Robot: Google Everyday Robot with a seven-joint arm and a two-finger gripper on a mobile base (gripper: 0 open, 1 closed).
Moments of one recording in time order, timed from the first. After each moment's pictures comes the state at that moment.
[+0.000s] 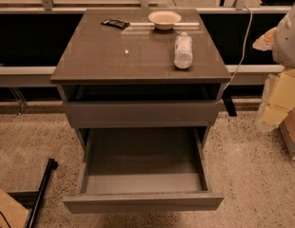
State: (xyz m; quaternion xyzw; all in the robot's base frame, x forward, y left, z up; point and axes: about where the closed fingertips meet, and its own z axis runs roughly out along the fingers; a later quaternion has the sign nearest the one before) arm 0.438 -0.217 0.976 -0.60 0.78 -0.03 0.16
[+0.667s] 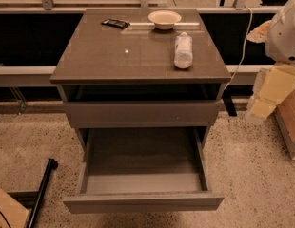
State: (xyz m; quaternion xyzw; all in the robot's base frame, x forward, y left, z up) arm 0.455 -0.205 0.981 -0.60 0.77 -0.04 0.20
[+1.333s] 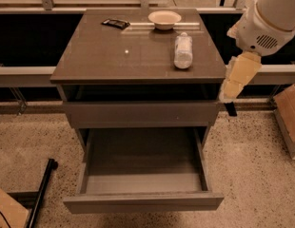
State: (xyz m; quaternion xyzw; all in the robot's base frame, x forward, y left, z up) arm 0.529 -0.192 0.956 -0.59 0.78 -0.03 0.21
